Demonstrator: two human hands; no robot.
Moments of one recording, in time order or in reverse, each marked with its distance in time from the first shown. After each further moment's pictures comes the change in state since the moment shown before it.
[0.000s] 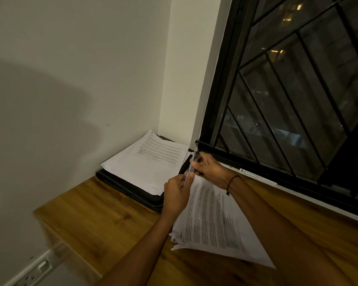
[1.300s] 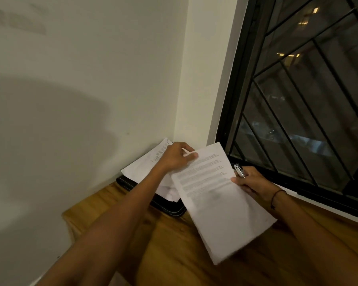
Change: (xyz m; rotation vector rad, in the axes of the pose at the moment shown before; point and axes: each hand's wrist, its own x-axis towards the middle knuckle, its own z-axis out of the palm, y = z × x) left_hand 0.113 0.064 -0.085 0.348 -0.250 -0.003; right_hand -0.036 0.025 -0.065 0.031 0.078 0.099
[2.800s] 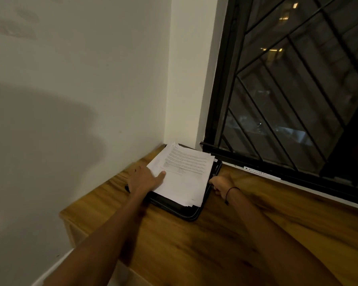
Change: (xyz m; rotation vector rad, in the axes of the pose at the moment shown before) left_hand -0.057 -0.087 0.002 0.628 0.152 -0.391; right_hand 0.030 0.034 0.079 0.010 0.366 0.430
